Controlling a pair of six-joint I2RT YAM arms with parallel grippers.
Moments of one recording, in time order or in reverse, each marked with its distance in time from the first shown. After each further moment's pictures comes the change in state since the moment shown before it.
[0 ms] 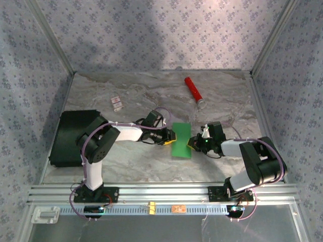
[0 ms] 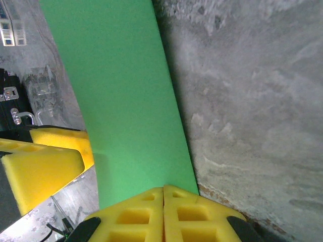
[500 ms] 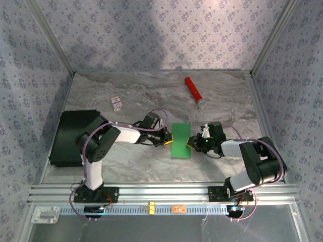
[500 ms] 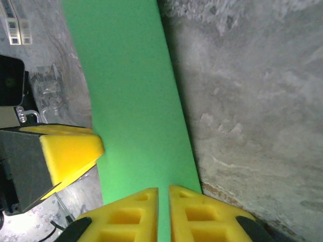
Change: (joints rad) left arm 0.023 0.001 -0.082 0.129 0.001 -0.090; right arm 0.000 -0.002 -0.004 0.021 -0.021 0.004
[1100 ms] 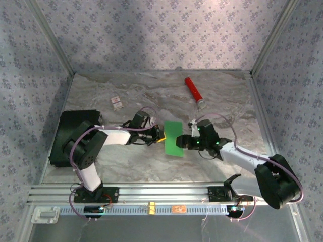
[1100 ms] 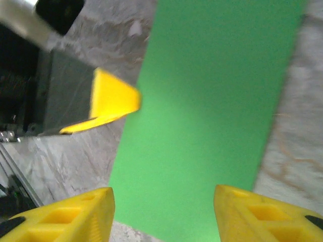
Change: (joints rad) left arm 0.077 -0.162 -0.112 -0.018 0.016 -0.009; right arm 0.317 -0.254 0.103 -0.224 0.279 -0.280
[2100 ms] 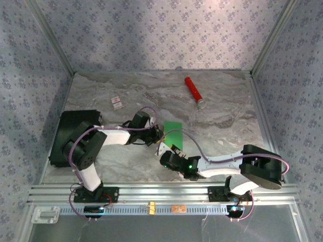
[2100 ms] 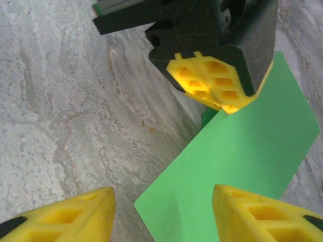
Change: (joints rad) left arm 0.001 -0.007 0.000 -0.016 0.001 0.000; right arm 0.668 0.224 0.083 0.047 0.945 -0.510
